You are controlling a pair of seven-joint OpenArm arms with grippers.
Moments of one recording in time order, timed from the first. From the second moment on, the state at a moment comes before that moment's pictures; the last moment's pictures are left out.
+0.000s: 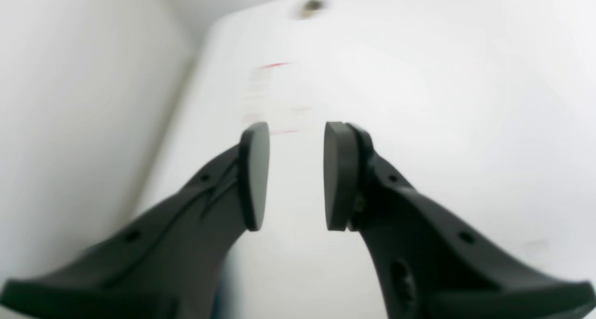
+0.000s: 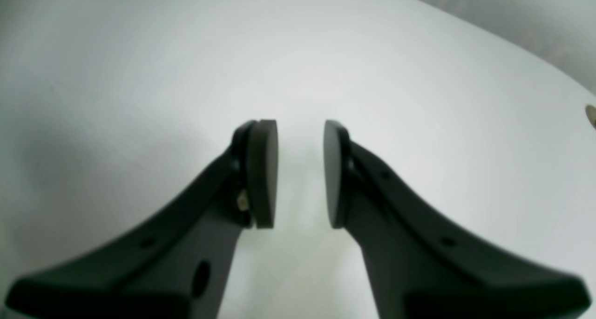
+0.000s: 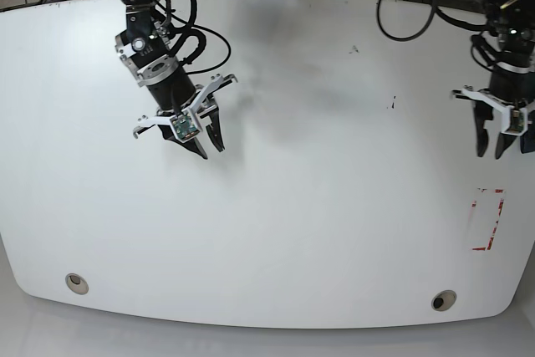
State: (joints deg) left arm 12.7 -8.8 -40.2 103.9 -2.6 -38.2 12.5; right arm -14.9 7.8 0.7 108.0 -1.4 23.5 -18.1
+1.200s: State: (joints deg) left arm 59.4 0.7 -12.4 107.6 11.2 -19.8 -7.4; right arm -54.0 3.0 7.8 105.7 2.8 22.6 4.4
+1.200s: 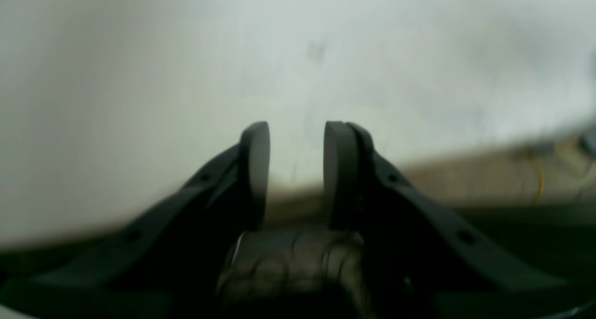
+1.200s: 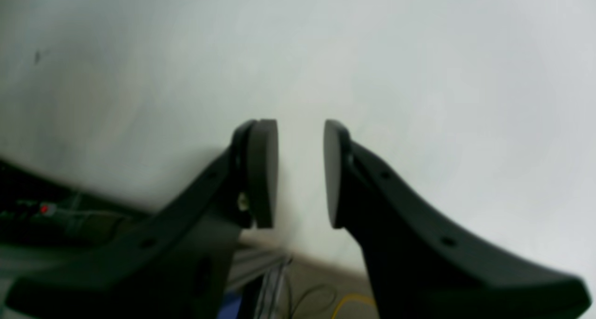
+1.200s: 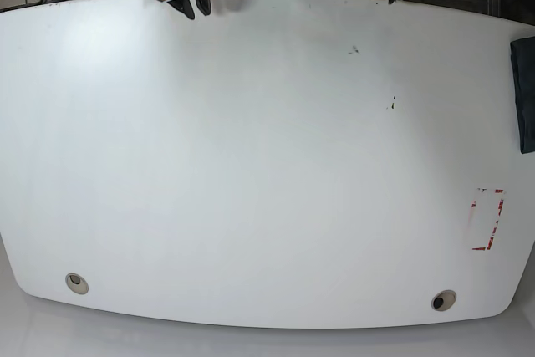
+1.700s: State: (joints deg) left arm 73.2 -8.2 -12.2 100.5 1.8 -20.0 -7.9; right arm -70.2 2.6 6.8 104.8 3.5 22.8 5.9
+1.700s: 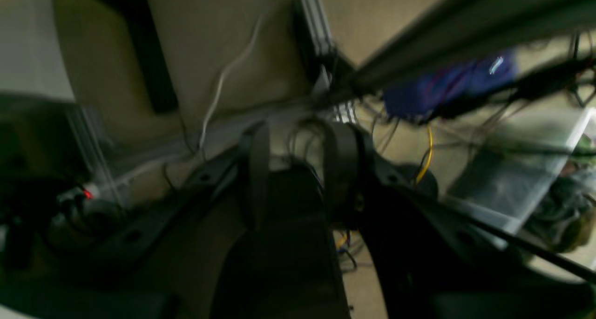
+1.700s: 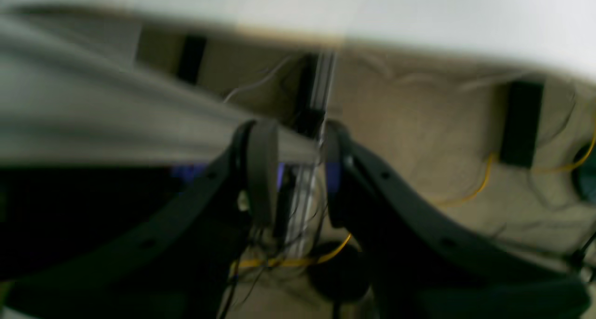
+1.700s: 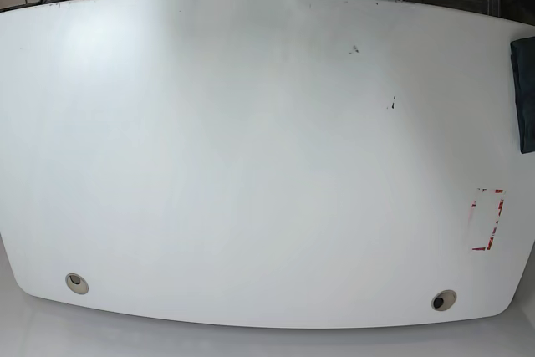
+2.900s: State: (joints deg) left arm 30.4 -17.6 -0.6 32.6 -4.1 -19.9 -8.2; right arm -39.9 2.6 2.7 42.0 3.1 22.5 15.9
